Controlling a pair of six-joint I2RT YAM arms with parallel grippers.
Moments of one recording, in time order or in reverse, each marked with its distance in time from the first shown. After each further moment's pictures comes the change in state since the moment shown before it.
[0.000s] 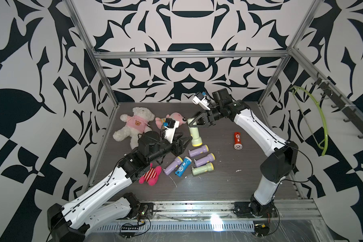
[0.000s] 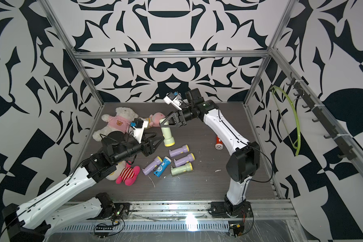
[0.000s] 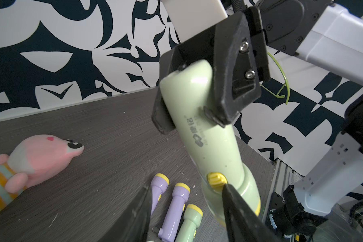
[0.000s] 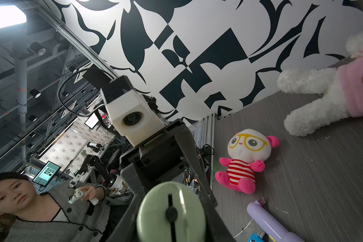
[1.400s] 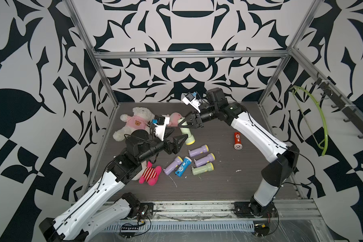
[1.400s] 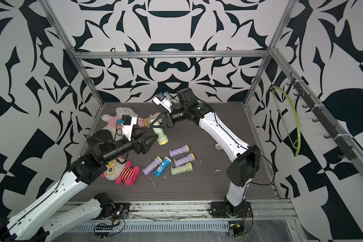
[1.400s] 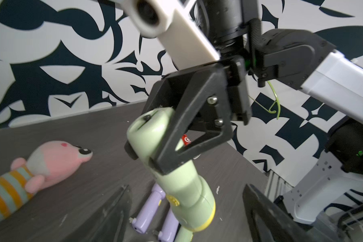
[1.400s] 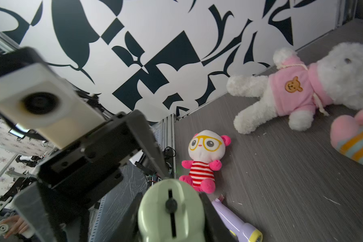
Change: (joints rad) left arm 0.095 -0.100 0.038 -0.071 0.087 -0.037; right arm 0.125 -0.062 0.018 0.143 0.389 0.145
